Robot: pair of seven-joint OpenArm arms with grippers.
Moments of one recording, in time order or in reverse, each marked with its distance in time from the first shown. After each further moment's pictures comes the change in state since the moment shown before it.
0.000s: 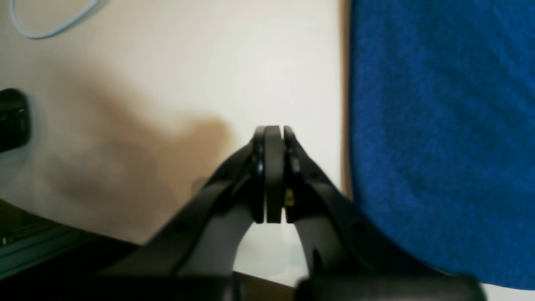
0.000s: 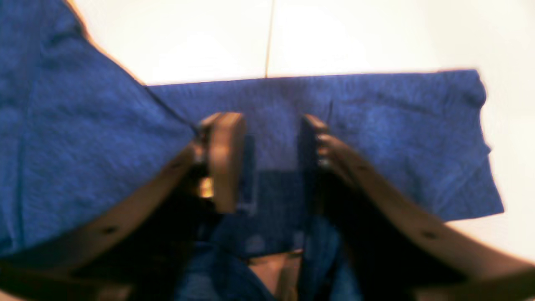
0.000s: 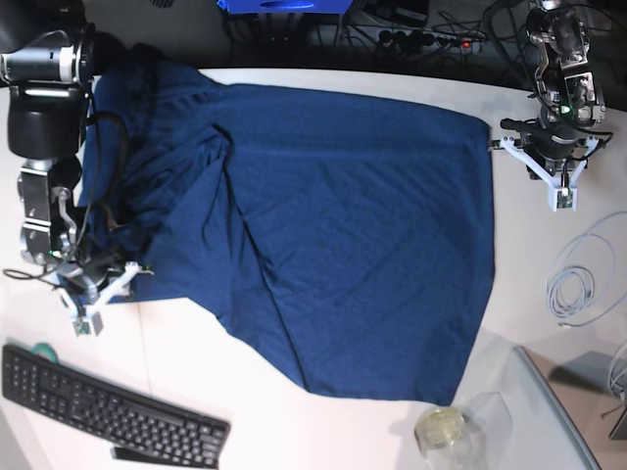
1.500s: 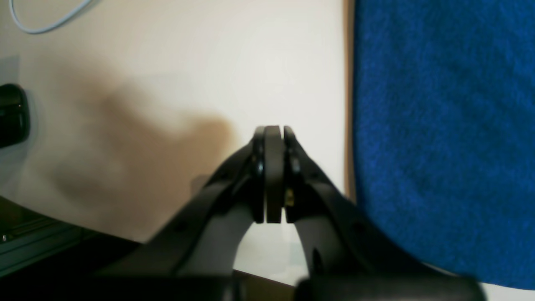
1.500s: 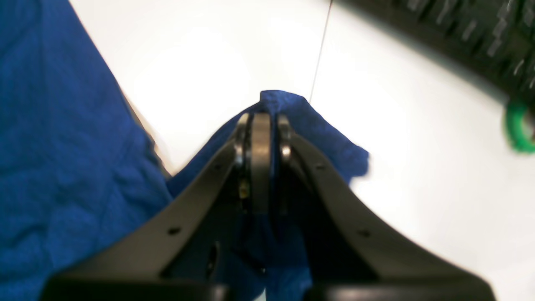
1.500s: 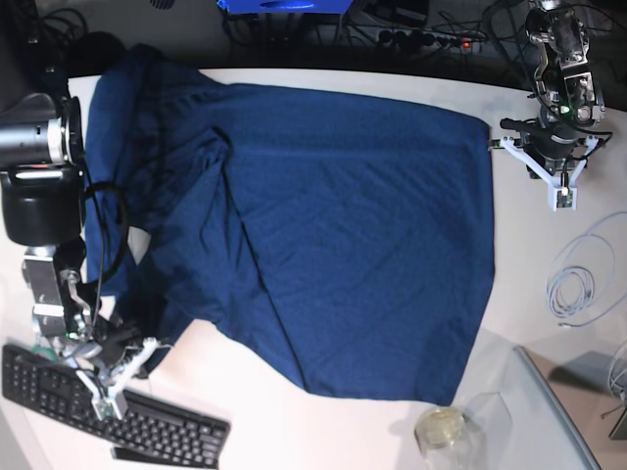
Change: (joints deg) left arm 0.0 0.1 0.0 0.0 0.1 0.0 0.0; right arm 16.7 0.2 -10.4 -11.6 -0.1 0.0 5.6
